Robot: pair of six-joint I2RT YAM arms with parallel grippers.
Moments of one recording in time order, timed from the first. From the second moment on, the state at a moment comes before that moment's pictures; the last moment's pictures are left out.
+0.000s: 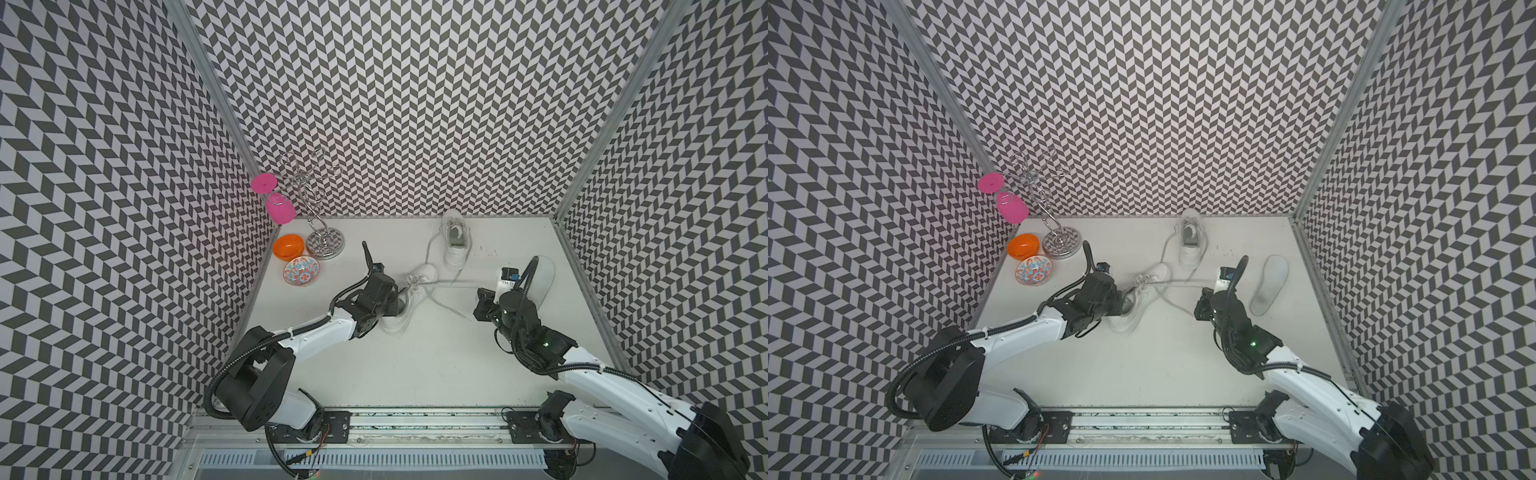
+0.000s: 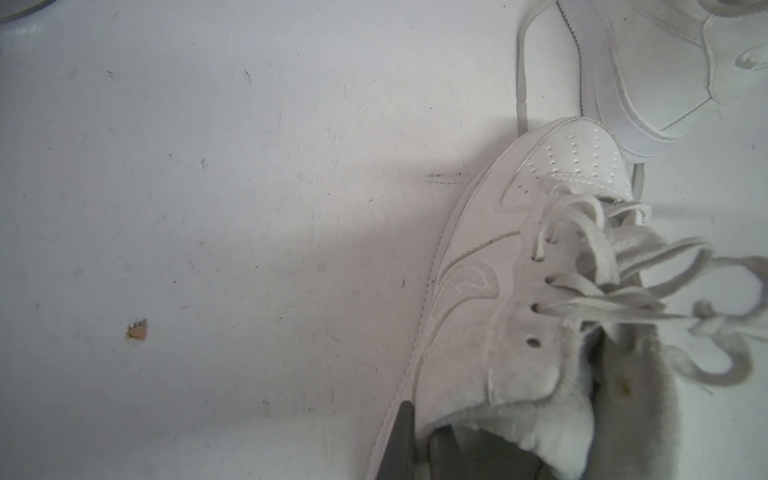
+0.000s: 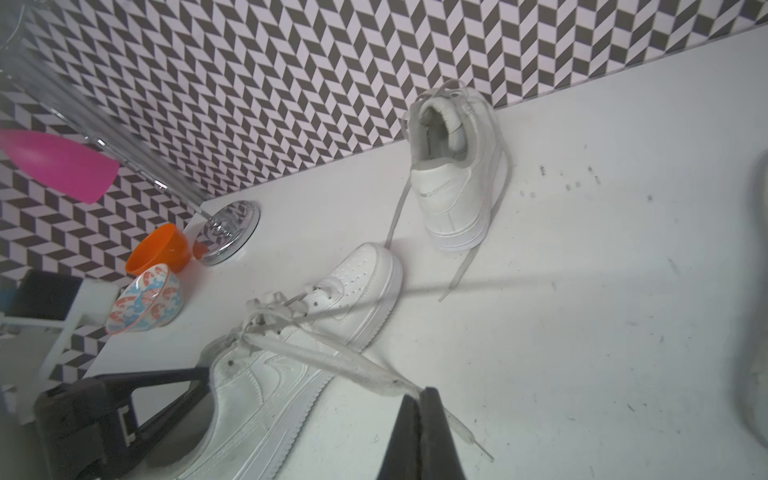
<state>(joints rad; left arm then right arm) -0.63 1.45 0.78 -0.14 -0.19 -0.54 0.63 0.95 0.54 -0.03 0.35 0.56</state>
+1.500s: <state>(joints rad) -0.90 1.43 0.85 -0.22 -0.32 -0.40 0.78 1.33 0.80 -0.15 0.14 0.33</state>
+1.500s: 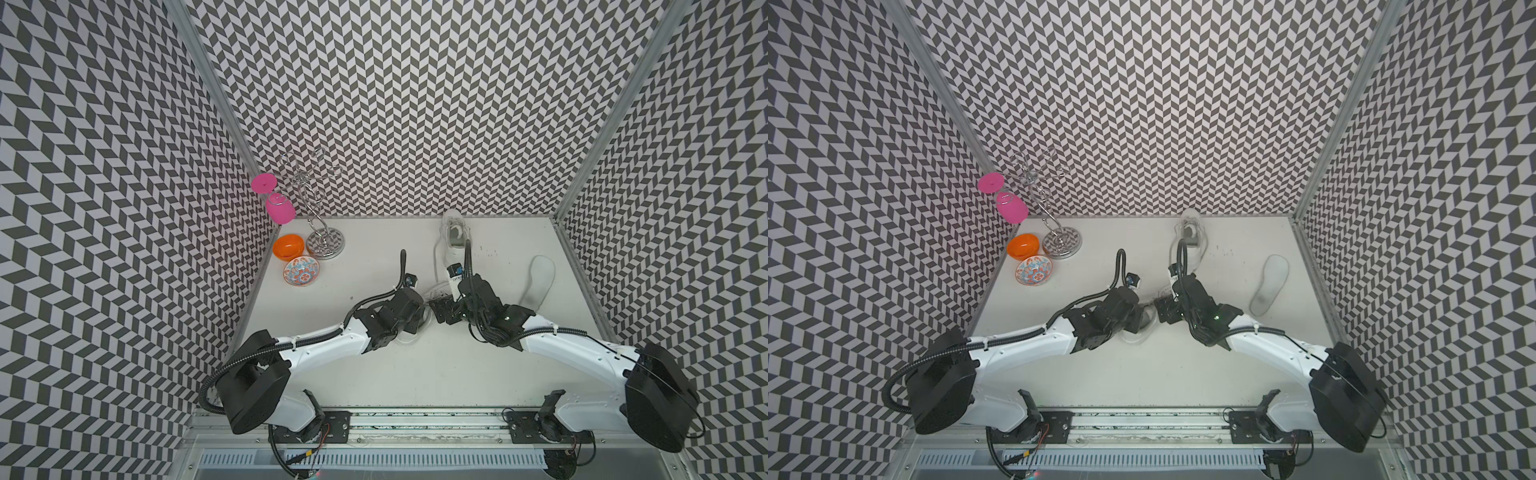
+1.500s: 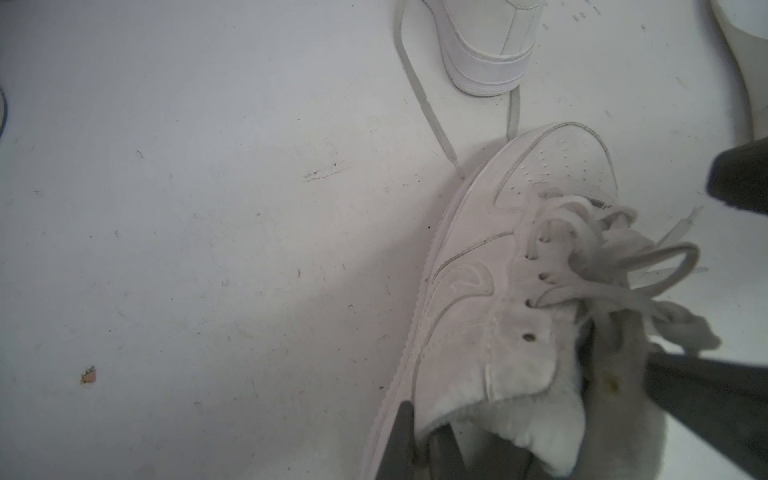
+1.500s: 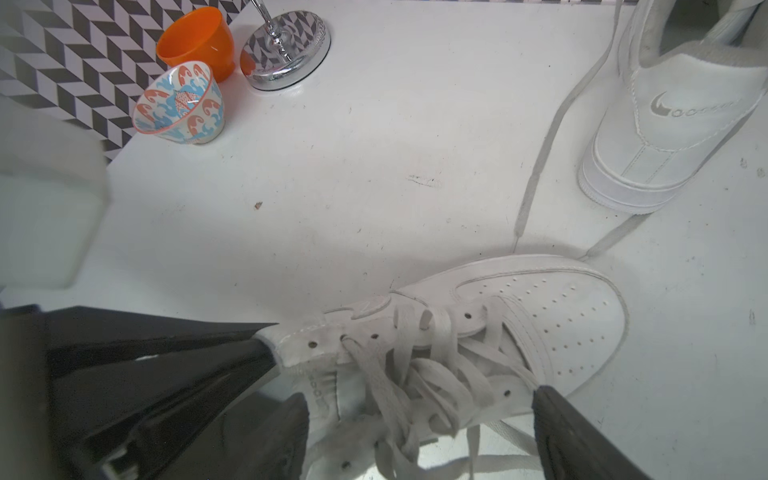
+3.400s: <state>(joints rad) -0.94 1.43 0.86 -0.23 -0.36 -0.31 0.81 1.40 0.90 -0.33 0.31 0.29</state>
